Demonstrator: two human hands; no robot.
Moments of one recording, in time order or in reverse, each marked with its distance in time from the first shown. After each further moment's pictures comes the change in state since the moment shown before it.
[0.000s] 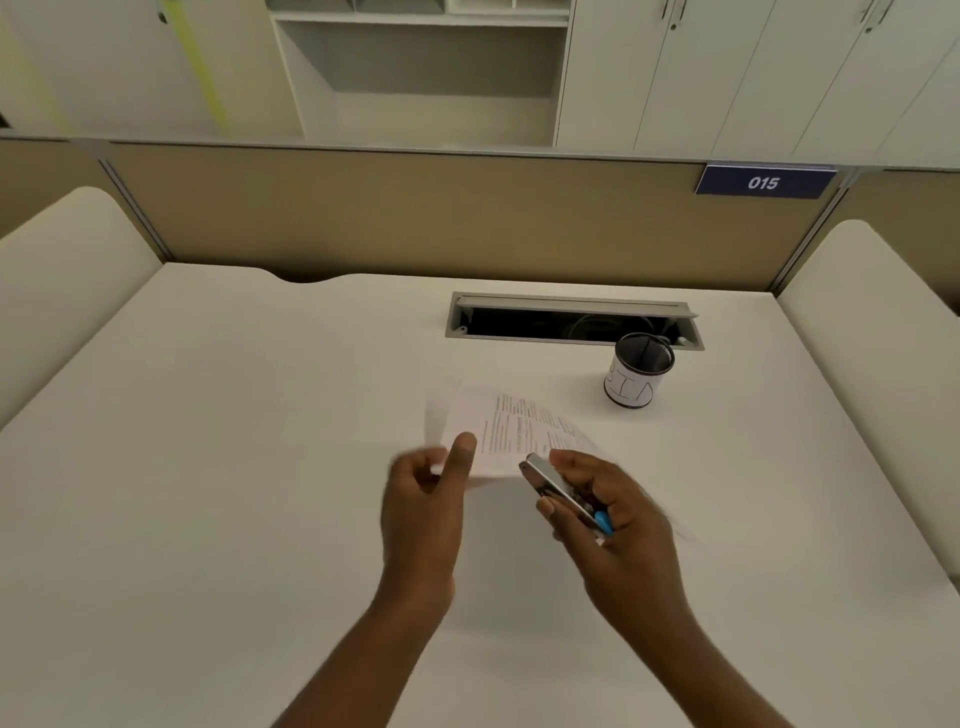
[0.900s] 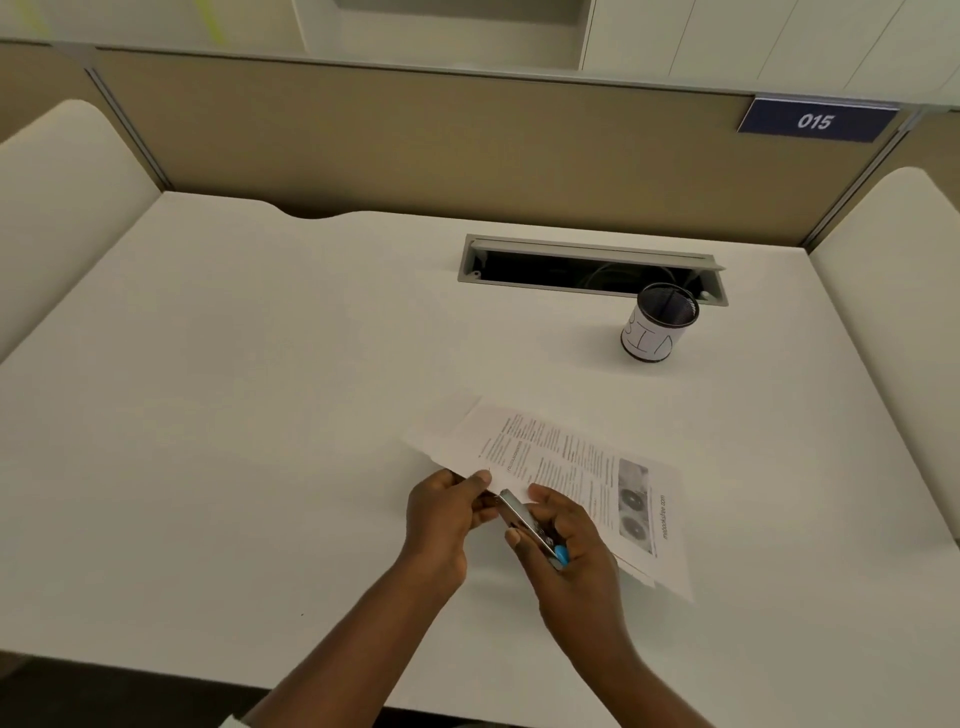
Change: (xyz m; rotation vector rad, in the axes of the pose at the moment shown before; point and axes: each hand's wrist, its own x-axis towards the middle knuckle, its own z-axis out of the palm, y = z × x) left_hand 0.006 -0.086 -0.011 -0.074 -0.116 -0.424; right_hand -0.069 0.046 0.059 -0.036 -0.056 0.260
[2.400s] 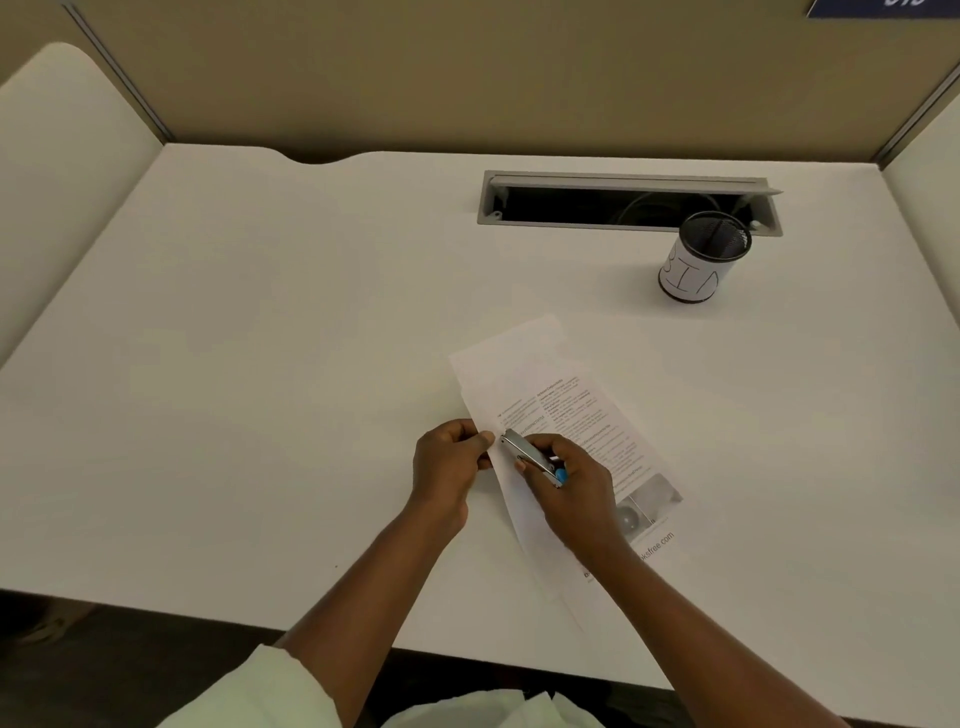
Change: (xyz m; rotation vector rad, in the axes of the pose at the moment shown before) left_hand 0.045 -0.019 -0.025 0.240 0.067 0.066; right_hand 0.054 0.054 0.046 -0.073 -0.090 -0.061
